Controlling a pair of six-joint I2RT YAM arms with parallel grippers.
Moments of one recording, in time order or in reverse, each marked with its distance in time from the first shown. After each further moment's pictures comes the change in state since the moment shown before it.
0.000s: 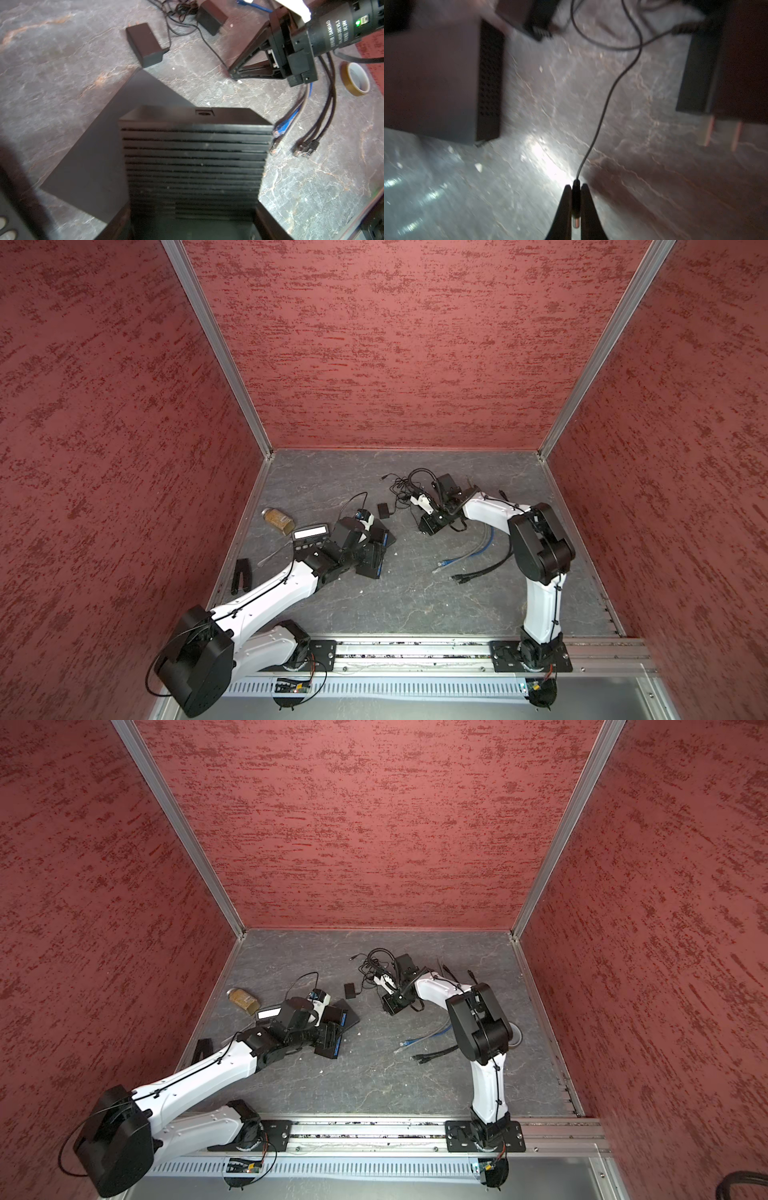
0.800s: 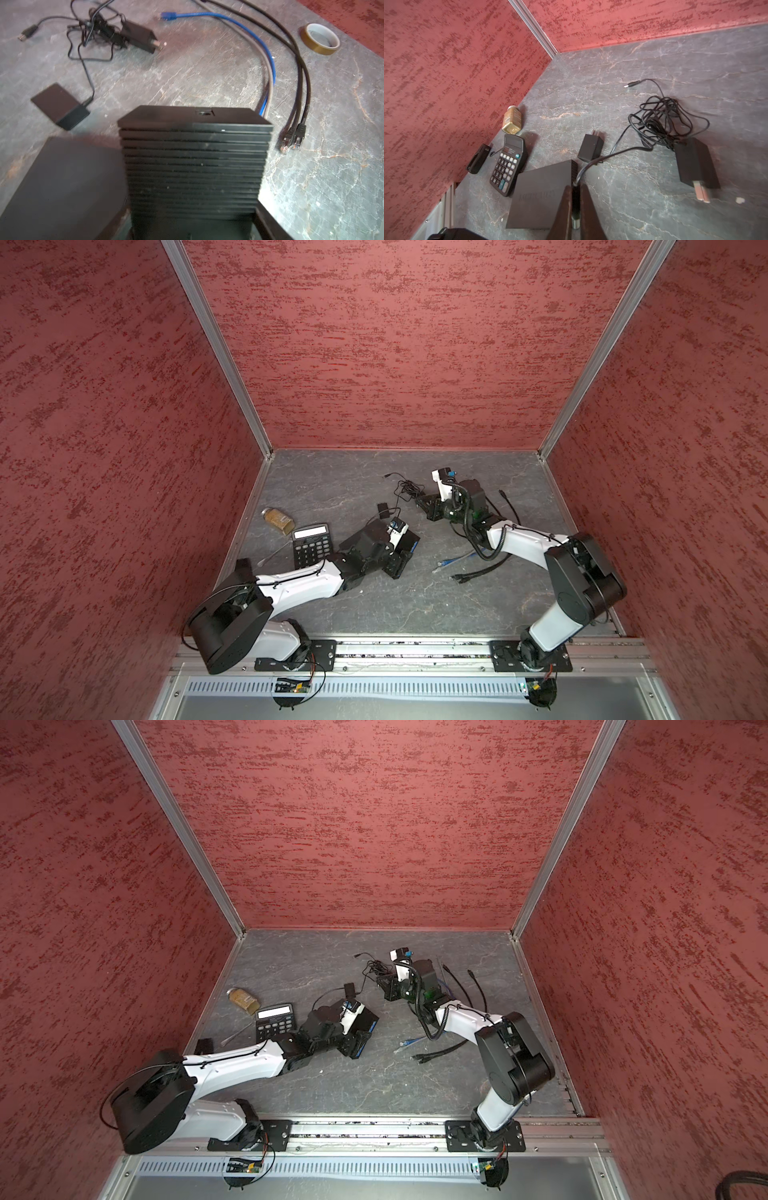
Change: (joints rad) left arm -0.190 0.237 -0.050 0.446 -0.052 0.227; right arm 0.002 -0.338 -0.420 0.828 0.006 0.536
